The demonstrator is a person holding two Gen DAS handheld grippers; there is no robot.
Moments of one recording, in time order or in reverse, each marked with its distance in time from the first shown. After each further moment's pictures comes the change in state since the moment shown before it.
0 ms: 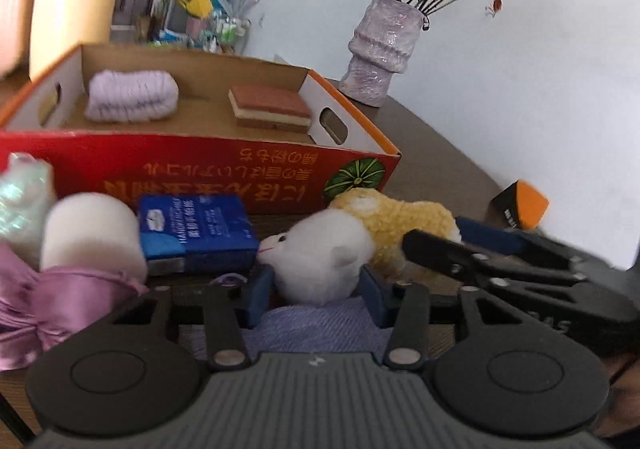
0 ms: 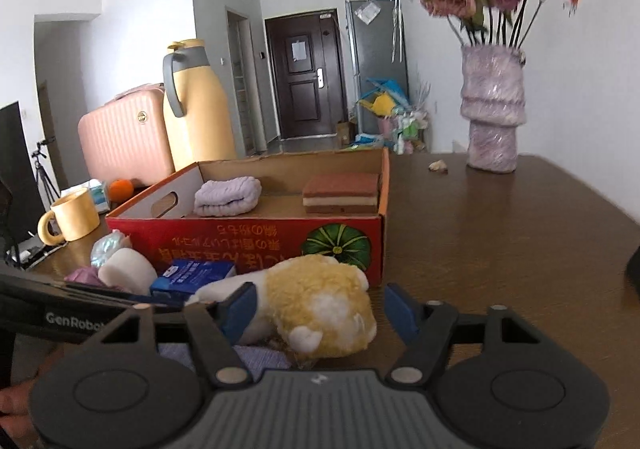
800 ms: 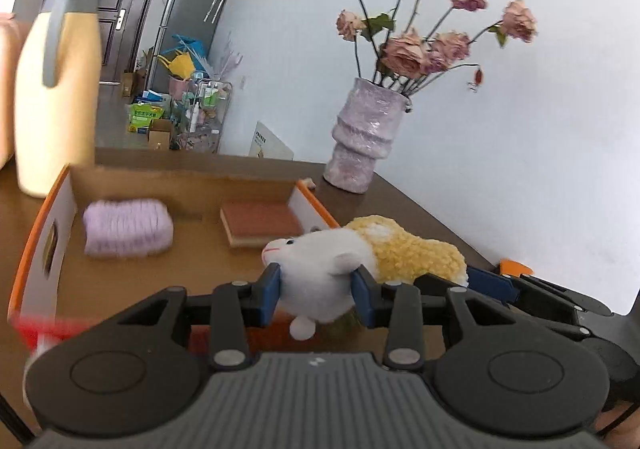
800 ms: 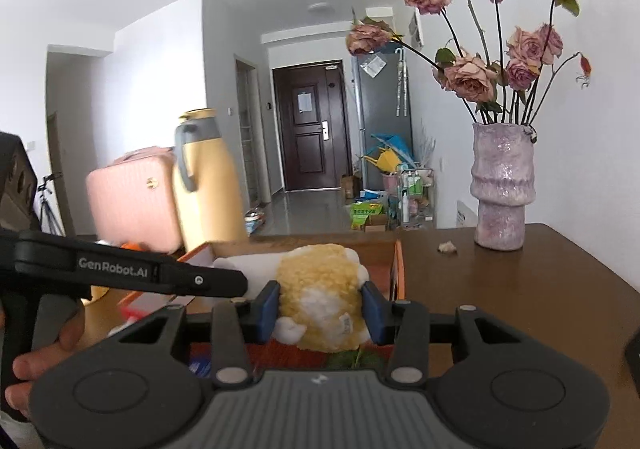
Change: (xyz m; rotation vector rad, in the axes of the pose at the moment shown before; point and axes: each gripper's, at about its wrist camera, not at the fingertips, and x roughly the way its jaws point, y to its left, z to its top) left arm -0.020 0.001 0.099 0.086 -0.158 -0.026; right arm -0.001 0.019 0.068 -0.029 -0.173 -0.015
